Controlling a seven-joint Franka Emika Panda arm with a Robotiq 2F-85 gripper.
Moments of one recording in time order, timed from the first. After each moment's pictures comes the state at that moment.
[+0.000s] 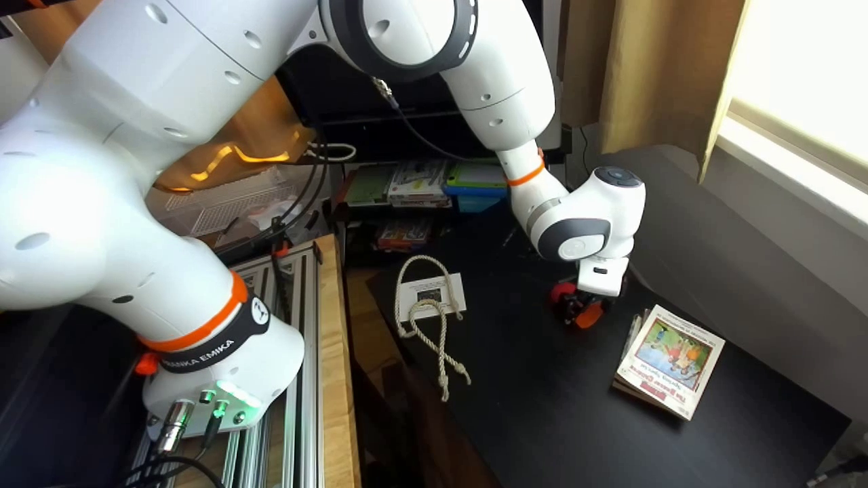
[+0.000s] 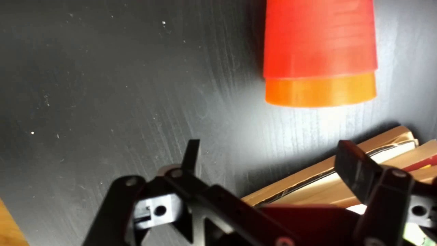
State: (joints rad) arm 0.18 1.13 -0.13 -1.73 0.19 2.77 1.36
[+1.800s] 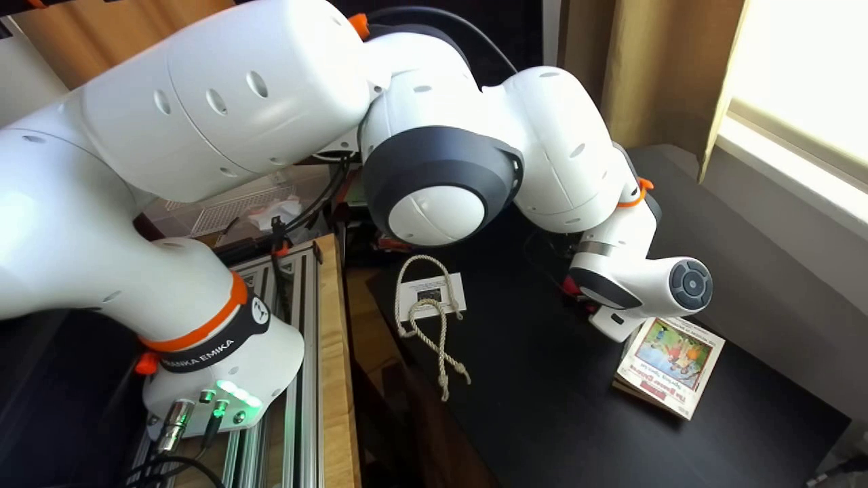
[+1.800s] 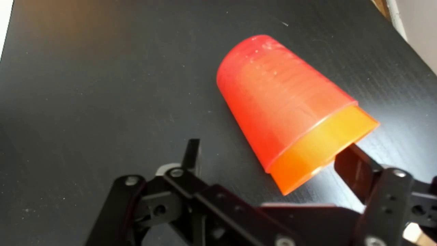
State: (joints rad) arm -0.23 1.37 0.22 -1.36 0.66 2.50 1.01
